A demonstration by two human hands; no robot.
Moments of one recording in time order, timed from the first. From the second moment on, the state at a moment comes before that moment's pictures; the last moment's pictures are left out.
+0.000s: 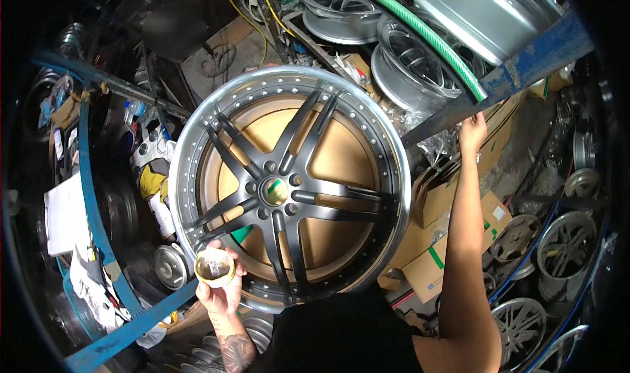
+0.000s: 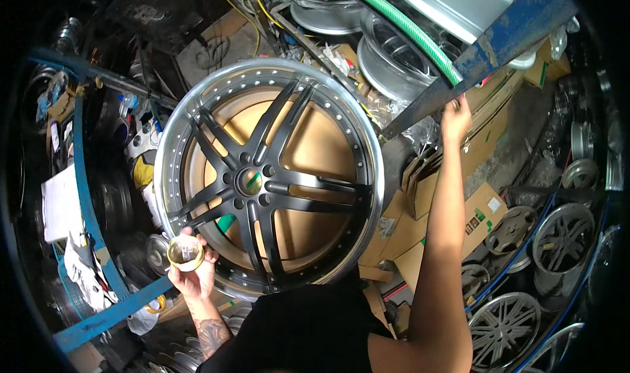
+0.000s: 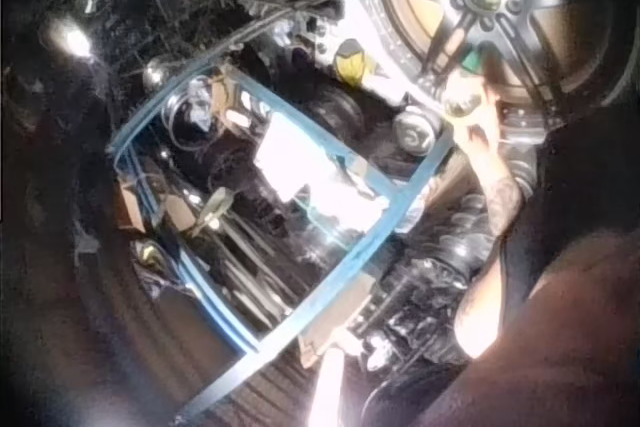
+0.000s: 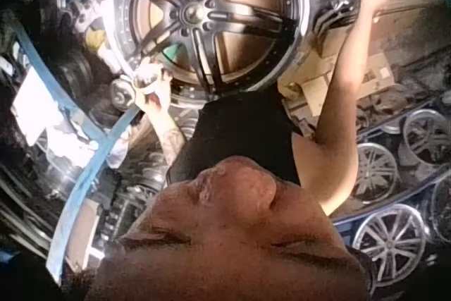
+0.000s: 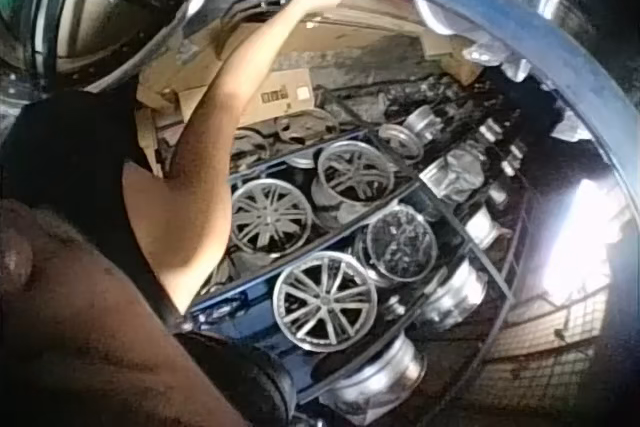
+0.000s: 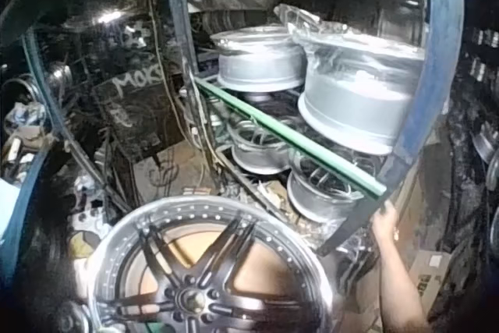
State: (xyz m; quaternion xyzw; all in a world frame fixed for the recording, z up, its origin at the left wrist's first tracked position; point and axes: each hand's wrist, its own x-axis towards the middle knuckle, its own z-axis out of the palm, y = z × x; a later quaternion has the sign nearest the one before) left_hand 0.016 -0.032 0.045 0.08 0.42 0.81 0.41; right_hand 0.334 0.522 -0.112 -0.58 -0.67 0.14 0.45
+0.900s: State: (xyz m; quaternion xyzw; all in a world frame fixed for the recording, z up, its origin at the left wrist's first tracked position) left_hand 0.047 -0.006 0.028 0.04 0.46 0.71 0.53; right_hand 0.155 0.181 0.061 -0.07 -0.83 0.50 0.24
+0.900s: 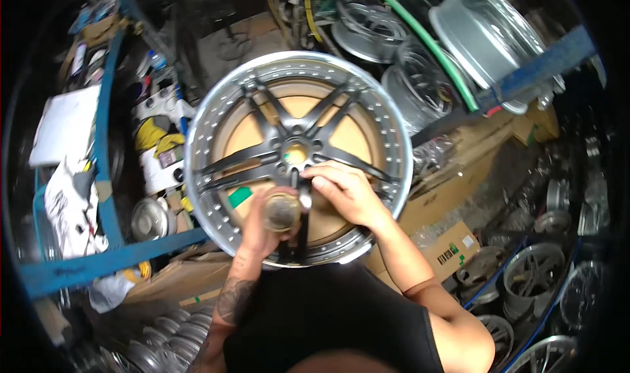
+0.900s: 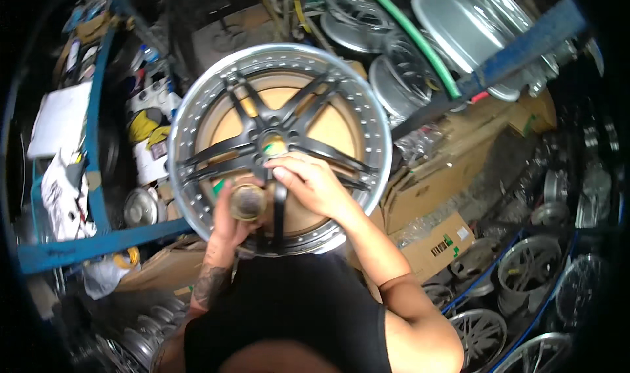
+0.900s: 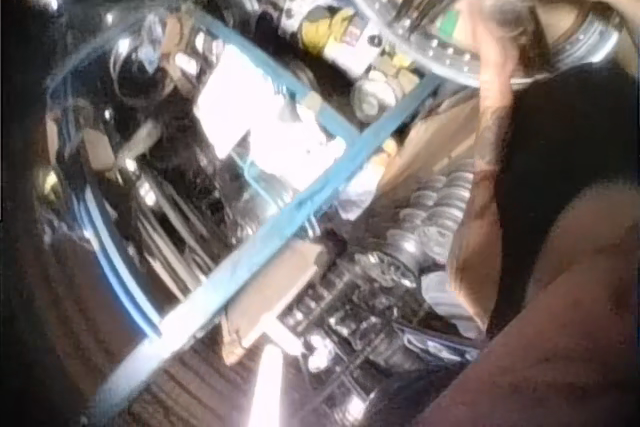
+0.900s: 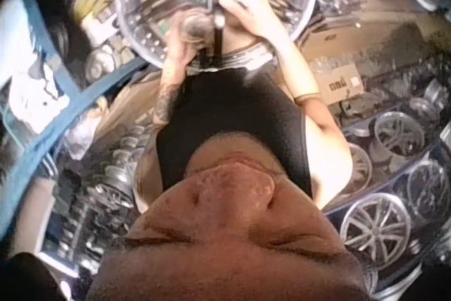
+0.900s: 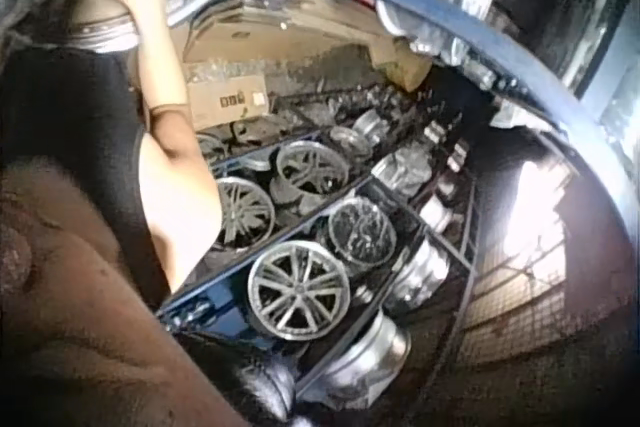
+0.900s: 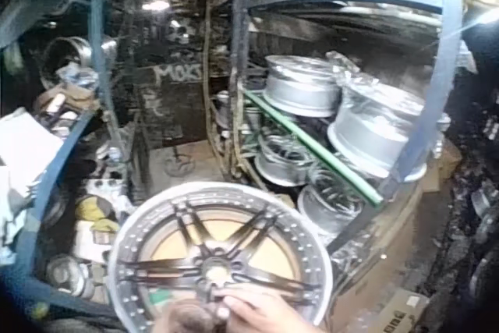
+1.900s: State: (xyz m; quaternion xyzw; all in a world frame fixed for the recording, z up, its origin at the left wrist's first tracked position) left_hand 0.057 -0.036 -0.016 0.15 0.32 0.73 0.58; right_hand 0.136 0.129 0.067 0.03 -0.92 0.37 0.10
